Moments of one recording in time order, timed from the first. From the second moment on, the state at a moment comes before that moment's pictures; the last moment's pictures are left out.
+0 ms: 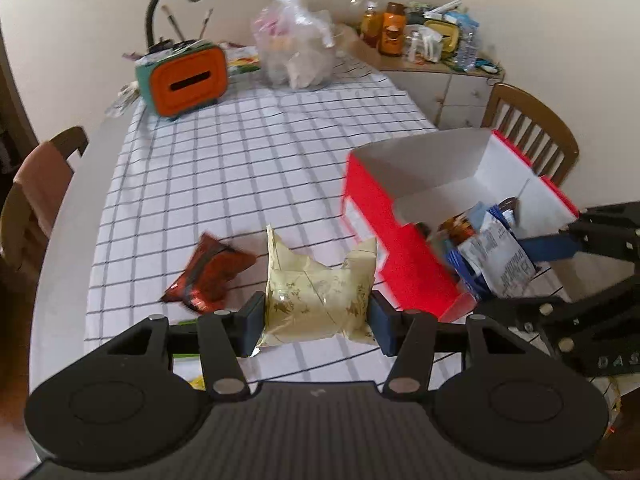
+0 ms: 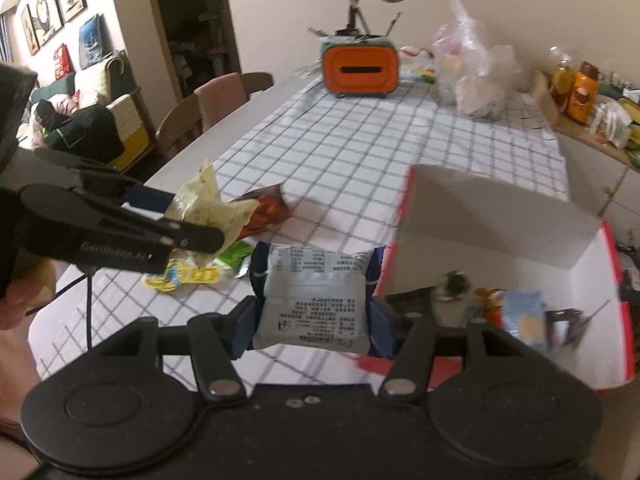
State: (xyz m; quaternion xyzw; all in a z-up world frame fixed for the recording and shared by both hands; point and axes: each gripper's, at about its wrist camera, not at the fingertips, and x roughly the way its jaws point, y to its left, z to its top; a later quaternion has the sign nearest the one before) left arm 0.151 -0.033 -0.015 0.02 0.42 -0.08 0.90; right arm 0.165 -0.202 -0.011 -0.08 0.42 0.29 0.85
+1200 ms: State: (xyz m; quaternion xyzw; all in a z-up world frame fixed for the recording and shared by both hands) left arm 0.264 -0.240 -0.073 0.11 0.50 -0.05 0.86; right arm 0.300 -0.354 -0.079 -0.11 0.47 0.23 0.84
